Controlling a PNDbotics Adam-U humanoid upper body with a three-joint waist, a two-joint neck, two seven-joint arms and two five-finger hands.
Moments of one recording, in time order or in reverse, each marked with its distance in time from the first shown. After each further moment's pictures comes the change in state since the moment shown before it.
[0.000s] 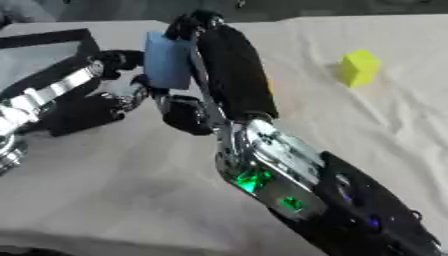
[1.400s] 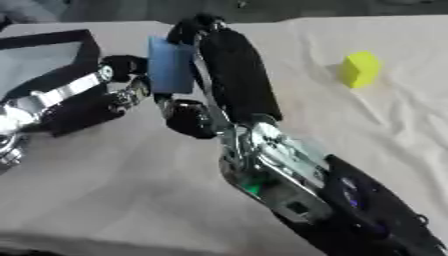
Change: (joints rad) left arm -0.015 0.010 0.001 0.016 -0.059 -0.107 -0.187; right arm 0.004 -0.009 0.000 -0.012 0.004 -0.001 0.020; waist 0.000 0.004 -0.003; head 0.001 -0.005
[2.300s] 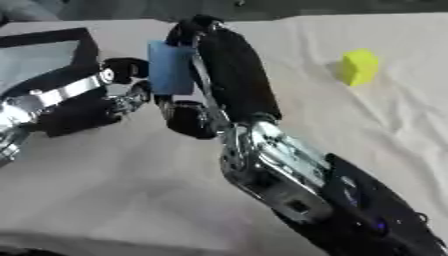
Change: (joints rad) left arm -0.006 0.005 0.006 0.015 -0.044 -0.073 -0.122; right arm 0.008 -0.008 0.000 -0.006 0.003 -0.003 0.017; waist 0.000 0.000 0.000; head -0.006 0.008
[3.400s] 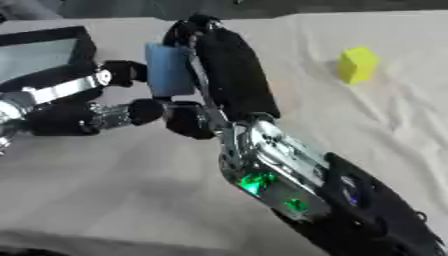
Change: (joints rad) left arm -0.005 0.003 0.015 0.007 0.060 -0.012 -0.019; right arm 0.001 -0.001 -0.003 -0.003 0.019 -0.002 0.011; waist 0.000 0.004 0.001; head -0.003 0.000
